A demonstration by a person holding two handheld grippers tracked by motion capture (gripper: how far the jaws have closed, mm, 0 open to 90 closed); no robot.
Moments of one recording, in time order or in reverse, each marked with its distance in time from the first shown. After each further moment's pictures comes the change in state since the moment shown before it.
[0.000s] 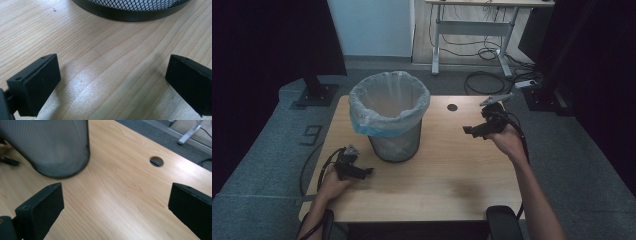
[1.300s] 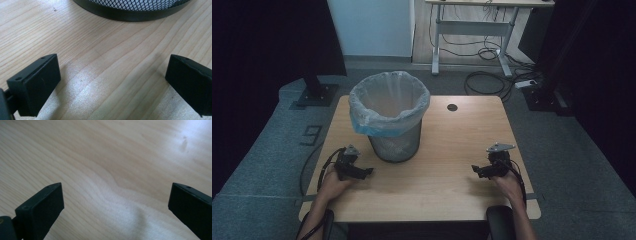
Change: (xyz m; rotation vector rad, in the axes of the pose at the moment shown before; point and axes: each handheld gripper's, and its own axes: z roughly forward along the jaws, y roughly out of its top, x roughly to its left) left arm 0.000 0.000 0.000 0.000 0.004 -0.001; right arm 0.007 -0.164 0.056 0.043 -0.089 0.086
